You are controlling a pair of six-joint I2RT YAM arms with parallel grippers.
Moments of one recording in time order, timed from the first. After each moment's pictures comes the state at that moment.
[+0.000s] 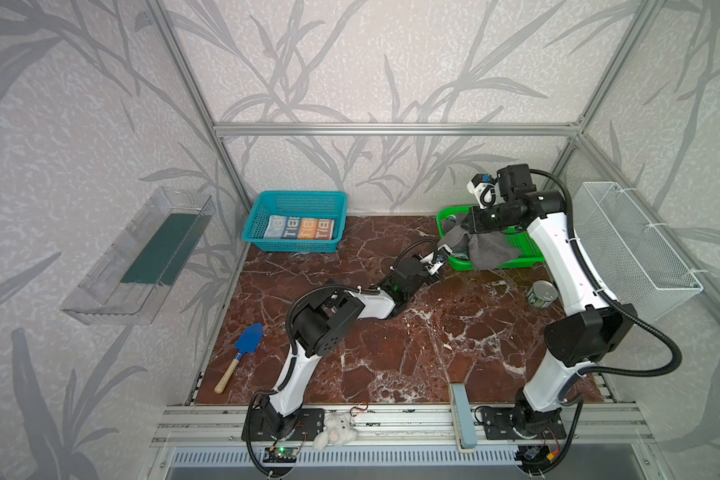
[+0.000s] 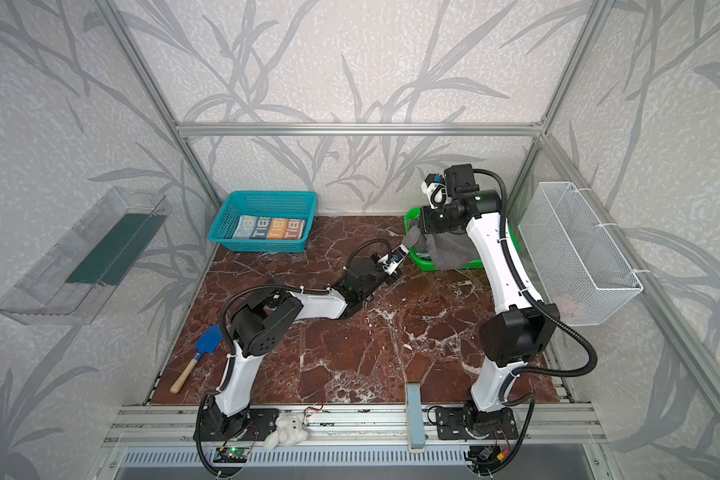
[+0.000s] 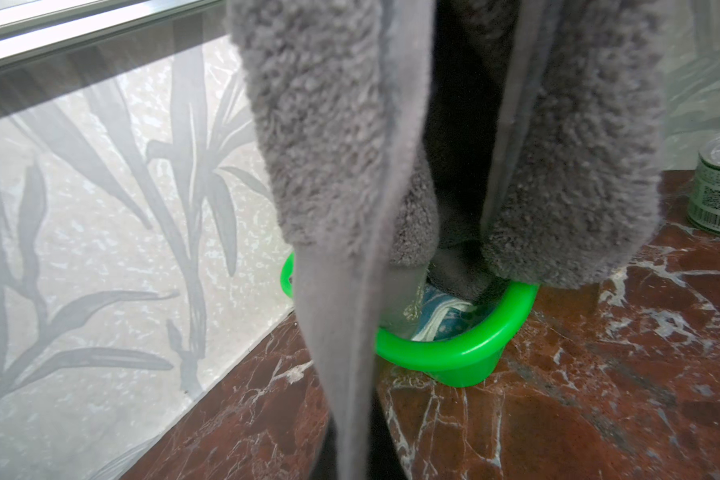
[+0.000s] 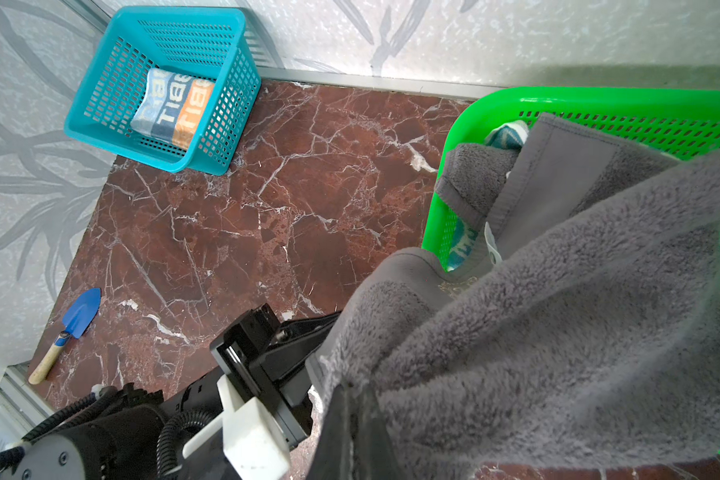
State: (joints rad) left arm -0.80 2.15 1.27 0.84 -0.13 0.44; right arm 0.17 1.78 2.01 -1.13 -0.35 0.04
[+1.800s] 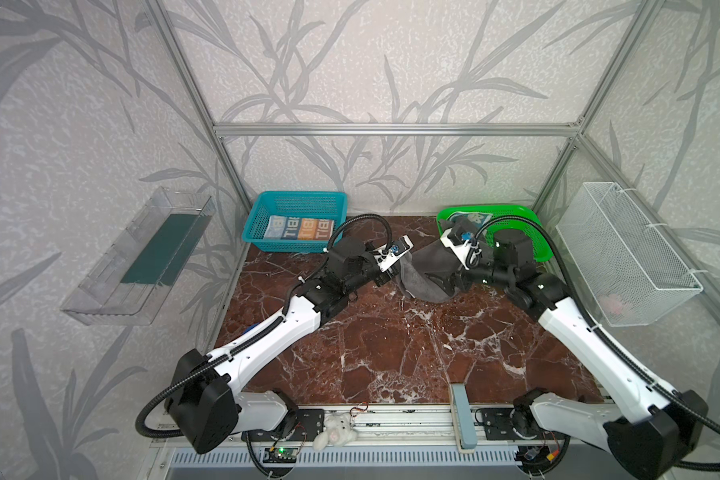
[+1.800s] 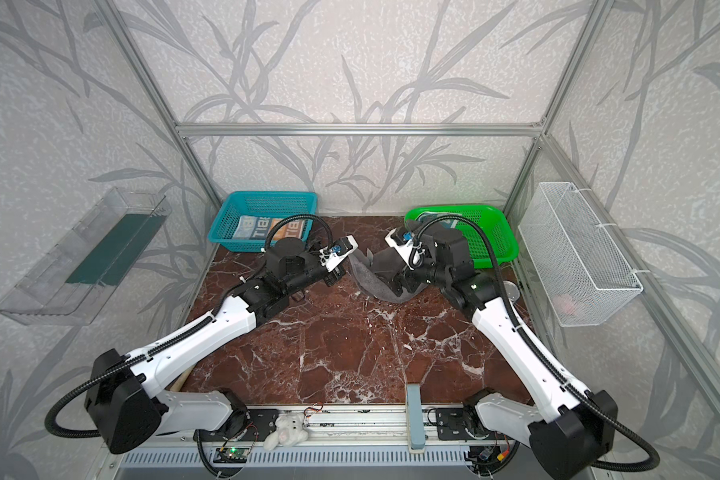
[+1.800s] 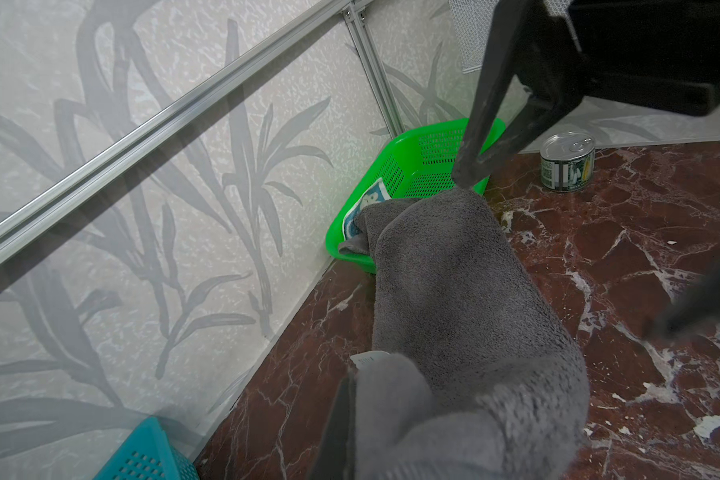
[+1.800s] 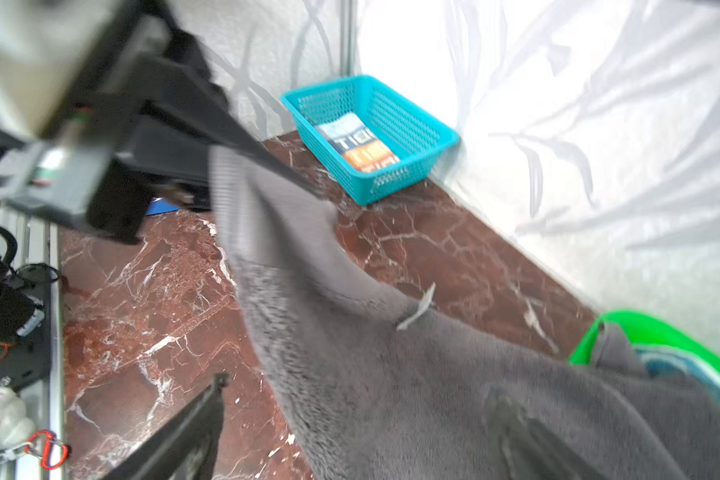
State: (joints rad) left arm -0.65 1.32 1.06 0.04 0.16 0.49; right arm 0.47 1.13 1.04 -0.32 -0.47 -0.31
